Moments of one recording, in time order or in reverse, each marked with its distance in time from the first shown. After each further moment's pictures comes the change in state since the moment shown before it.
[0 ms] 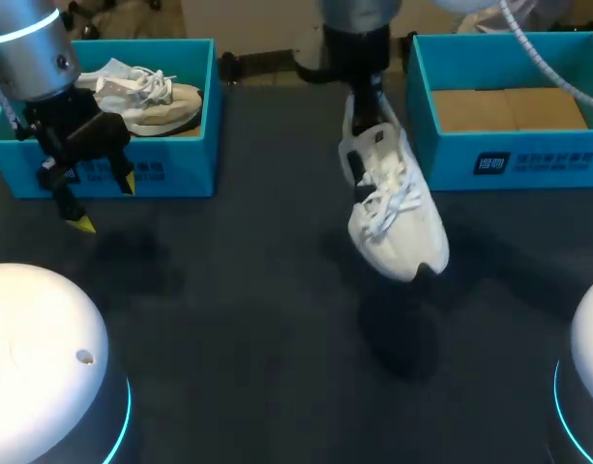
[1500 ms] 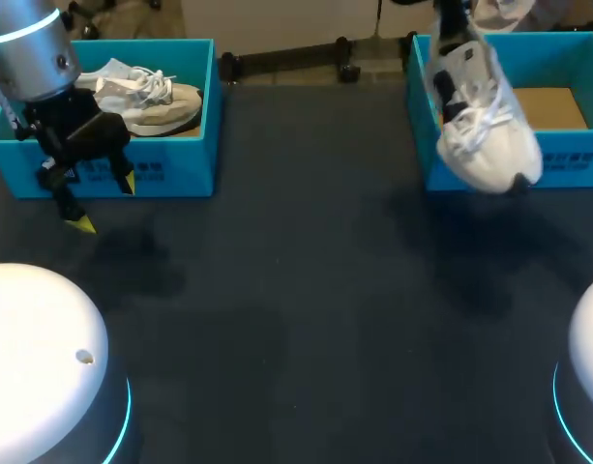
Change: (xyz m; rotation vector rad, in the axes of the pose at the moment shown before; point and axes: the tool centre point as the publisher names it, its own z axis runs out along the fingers) left arm 0.000 0.000 0.000 0.000 0.000 0.000; right arm -0.087 -0.152 -0.014 0.101 -0.037 0.035
